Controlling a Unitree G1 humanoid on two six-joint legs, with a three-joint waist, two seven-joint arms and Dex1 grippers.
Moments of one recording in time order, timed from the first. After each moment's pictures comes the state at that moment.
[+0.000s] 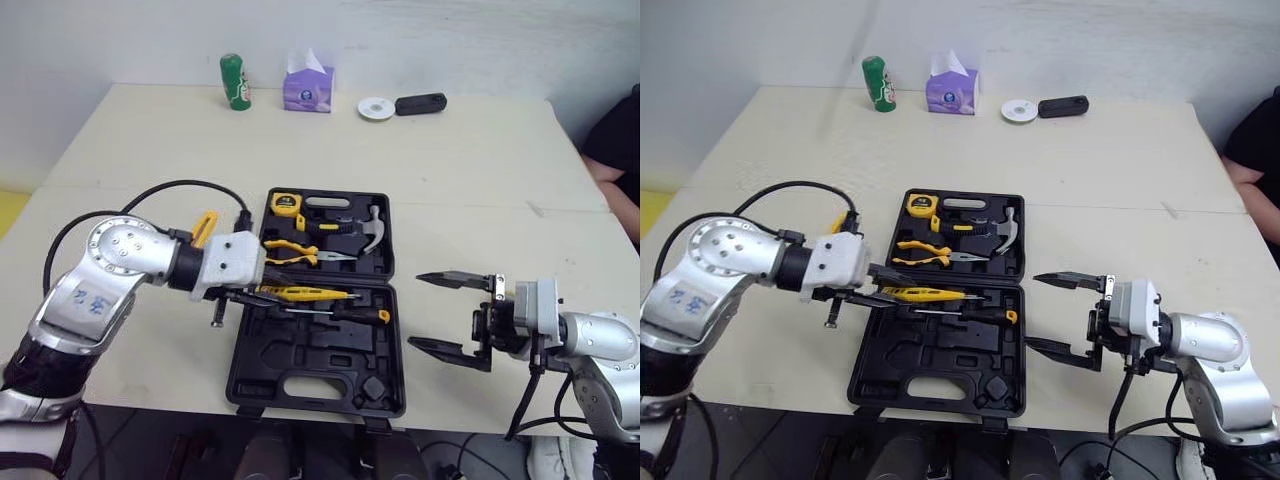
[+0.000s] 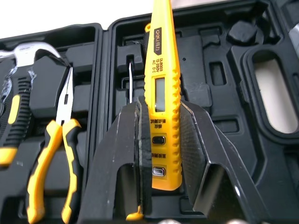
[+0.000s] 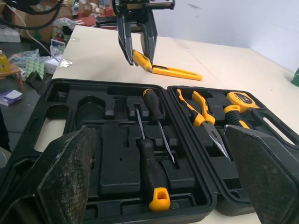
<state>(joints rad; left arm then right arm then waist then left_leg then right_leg) -0.59 0.91 -0.20 -0.34 -0.32 0.42 -1.21 -0.01 -0.71 -0.17 -0.35 0.58 0.00 1.21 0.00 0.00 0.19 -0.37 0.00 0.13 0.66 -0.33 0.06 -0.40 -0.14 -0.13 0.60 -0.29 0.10</state>
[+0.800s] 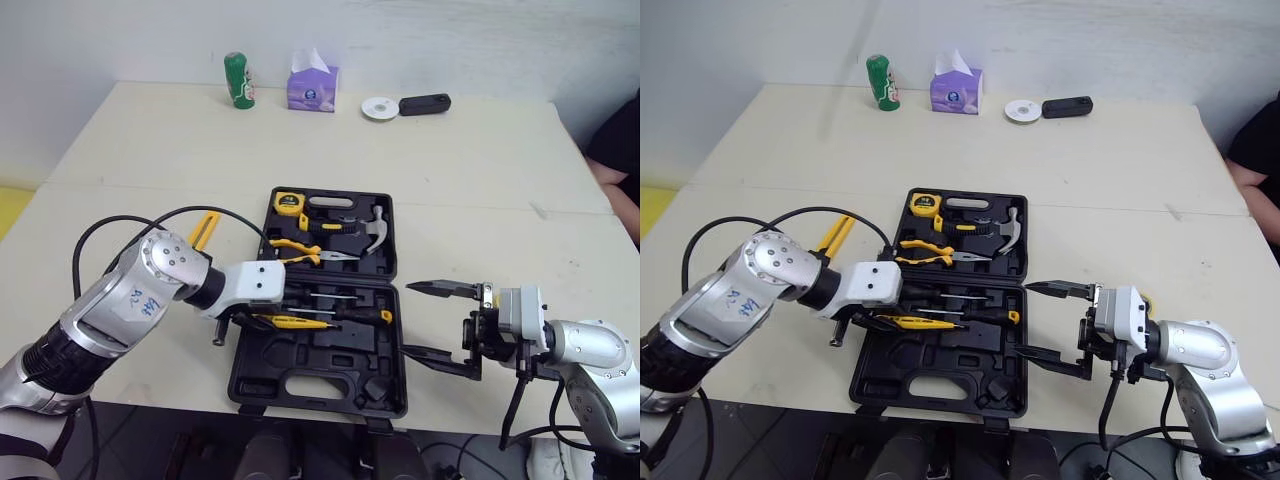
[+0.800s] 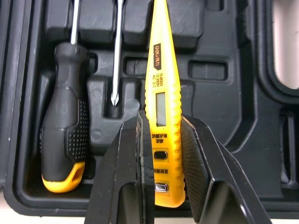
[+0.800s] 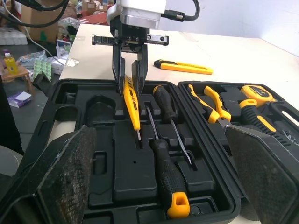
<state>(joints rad) -0.66 0.95 -0.45 -0.42 -0.11 0.78 -1.20 0.01 -0.71 -0.12 -0.39 0.57 0.04 1.16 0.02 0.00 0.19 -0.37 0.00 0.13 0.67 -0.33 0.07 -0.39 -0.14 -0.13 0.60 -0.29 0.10</state>
